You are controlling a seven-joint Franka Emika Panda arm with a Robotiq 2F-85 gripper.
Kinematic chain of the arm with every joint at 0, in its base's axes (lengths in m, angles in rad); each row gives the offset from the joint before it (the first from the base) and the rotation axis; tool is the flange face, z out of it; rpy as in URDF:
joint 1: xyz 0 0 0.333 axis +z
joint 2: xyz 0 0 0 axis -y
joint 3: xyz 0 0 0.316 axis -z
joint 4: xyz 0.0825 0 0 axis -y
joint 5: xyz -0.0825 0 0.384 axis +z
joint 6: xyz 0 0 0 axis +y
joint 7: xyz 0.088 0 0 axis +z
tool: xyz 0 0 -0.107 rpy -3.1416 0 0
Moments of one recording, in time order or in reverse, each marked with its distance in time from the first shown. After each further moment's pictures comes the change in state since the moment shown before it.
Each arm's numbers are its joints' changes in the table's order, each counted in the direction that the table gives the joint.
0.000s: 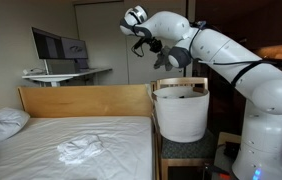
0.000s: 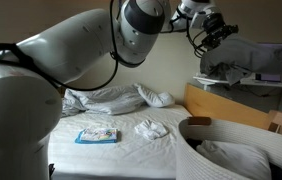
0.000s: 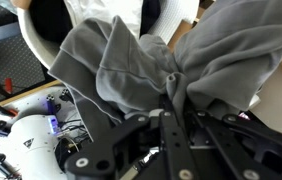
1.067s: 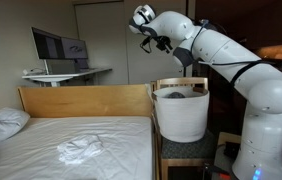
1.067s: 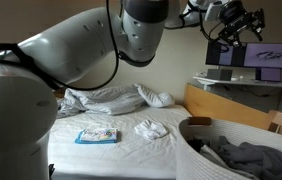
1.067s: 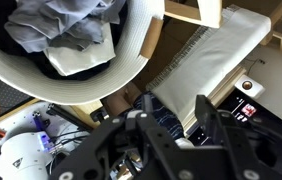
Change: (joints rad) arm -0.073 0.001 0.146 0.002 0.094 -0.072 0.000
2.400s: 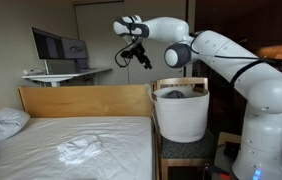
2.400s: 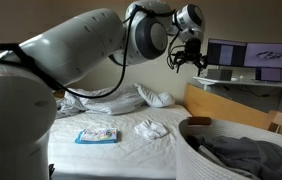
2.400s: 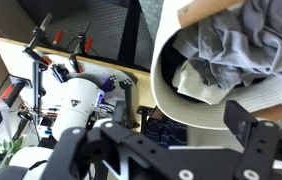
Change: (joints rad) arm -0.011 -0.017 -0.755 -0.005 -0.085 0.227 0.096
